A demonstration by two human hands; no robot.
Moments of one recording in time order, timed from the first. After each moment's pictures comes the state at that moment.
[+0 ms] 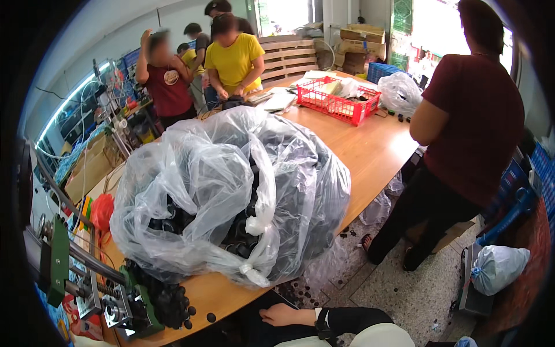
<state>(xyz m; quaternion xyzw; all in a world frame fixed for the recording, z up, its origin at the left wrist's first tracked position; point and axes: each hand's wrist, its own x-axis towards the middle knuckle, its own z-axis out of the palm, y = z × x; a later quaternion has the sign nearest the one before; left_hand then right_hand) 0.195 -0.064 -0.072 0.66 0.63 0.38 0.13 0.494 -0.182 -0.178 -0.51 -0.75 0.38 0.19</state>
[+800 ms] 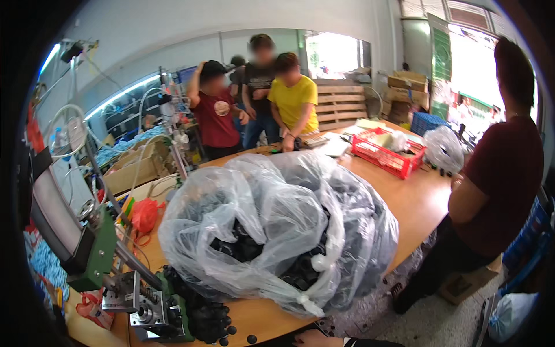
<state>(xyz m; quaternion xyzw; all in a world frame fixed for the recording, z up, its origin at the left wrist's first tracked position) 0.181 -0.015 -0.094 0.67 0.70 0.22 0.09 0.479 -0.160 -0.191 -0.54 -0.76 0.23 0.27</state>
